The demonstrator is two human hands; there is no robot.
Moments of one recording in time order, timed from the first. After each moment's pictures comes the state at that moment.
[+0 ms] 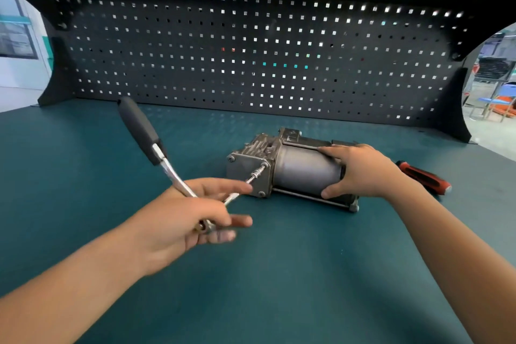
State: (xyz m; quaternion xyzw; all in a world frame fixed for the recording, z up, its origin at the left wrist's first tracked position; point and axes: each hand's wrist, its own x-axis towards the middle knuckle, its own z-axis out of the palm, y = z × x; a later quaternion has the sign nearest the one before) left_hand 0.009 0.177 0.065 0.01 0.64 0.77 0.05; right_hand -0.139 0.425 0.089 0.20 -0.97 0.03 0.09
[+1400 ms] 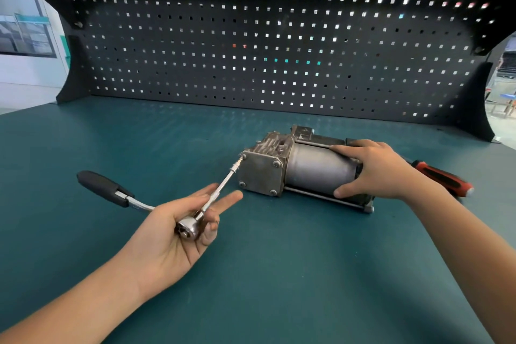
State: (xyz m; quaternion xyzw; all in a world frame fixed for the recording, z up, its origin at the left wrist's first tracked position) left_hand 0.007 0.162 0.045 -0.11 0.37 0.92 0.04; right_hand -0.143 0.428 0.083 0.20 -0.97 0.09 0.07
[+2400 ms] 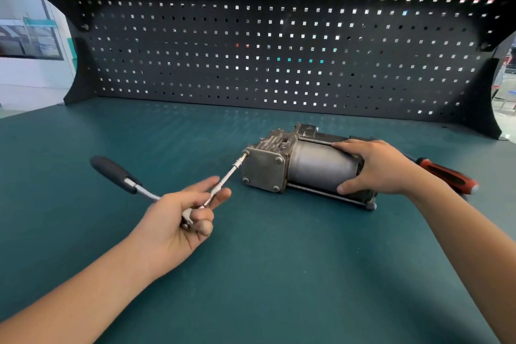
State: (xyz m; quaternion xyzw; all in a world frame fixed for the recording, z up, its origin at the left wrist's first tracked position) left_hand -0.001 0.159 0.048 -0.16 0.41 0.90 -0.01; right_hand -0.147 0.430 0.083 0.25 -0.96 0.11 0.10
